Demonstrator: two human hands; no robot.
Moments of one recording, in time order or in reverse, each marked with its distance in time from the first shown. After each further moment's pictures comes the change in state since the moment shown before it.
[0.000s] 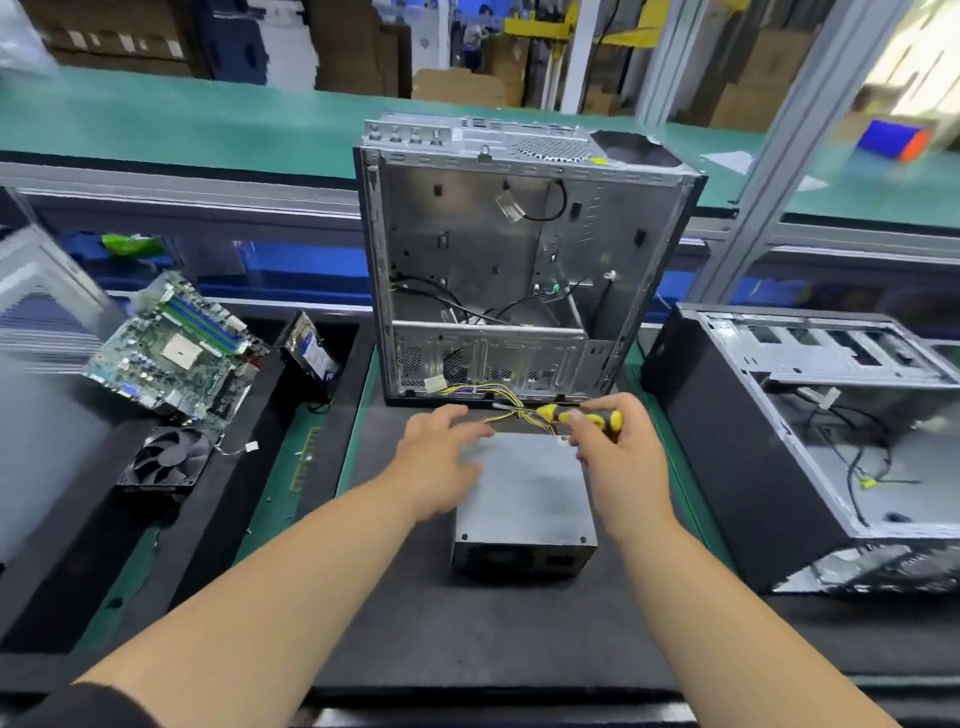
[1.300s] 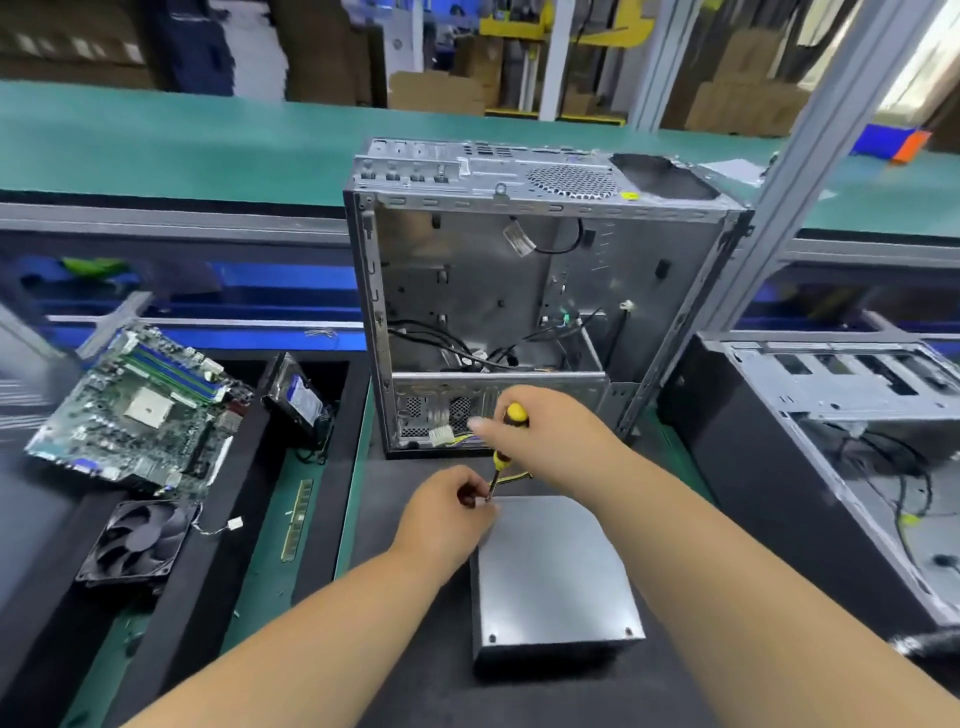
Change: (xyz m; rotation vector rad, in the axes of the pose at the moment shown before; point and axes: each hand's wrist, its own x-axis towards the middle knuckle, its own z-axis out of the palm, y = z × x) left_hand 0.056 -0.034 0.020 -0.457 0.128 -0.108; right_hand 0.075 -0.071 0.089 -0.723 -0.483 -0.052
